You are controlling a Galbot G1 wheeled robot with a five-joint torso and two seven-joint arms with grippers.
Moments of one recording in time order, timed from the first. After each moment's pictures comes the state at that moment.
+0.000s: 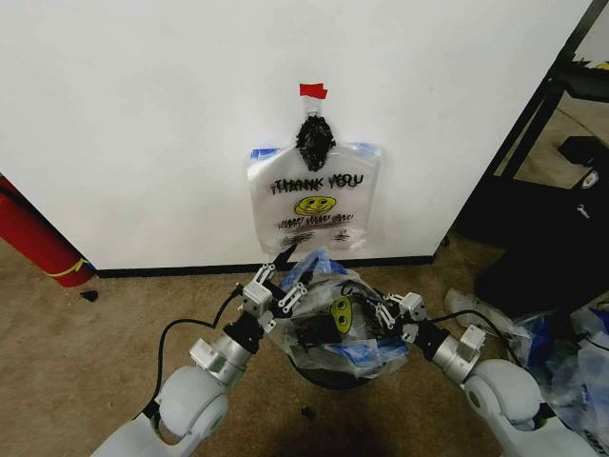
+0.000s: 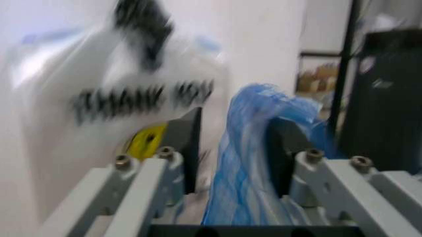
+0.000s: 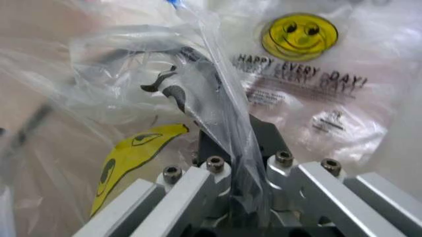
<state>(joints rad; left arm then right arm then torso) 1.20 -0.96 -0.08 -2.06 -0.40 -0.23 -0.02 -1.36 1.05 0.50 1.92 0.39 0.04 -0.59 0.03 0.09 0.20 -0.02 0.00</state>
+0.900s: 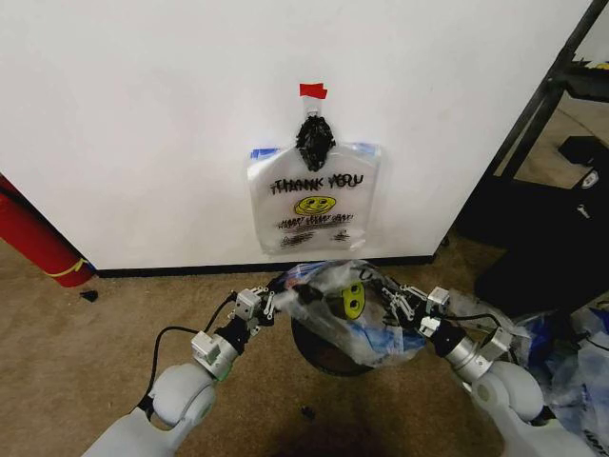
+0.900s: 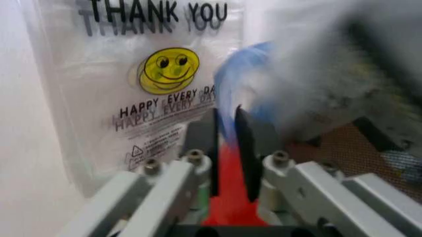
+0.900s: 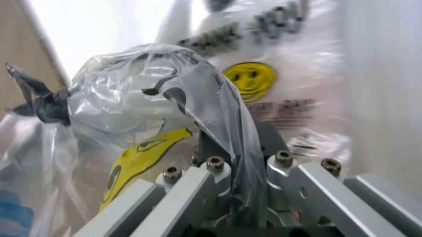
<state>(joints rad) 1.22 -0.97 -0.13 -1.89 -0.38 -0.25 0.11 -1.34 1.07 0.50 1.84 0.70 0.14 -0.59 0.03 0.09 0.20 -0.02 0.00</state>
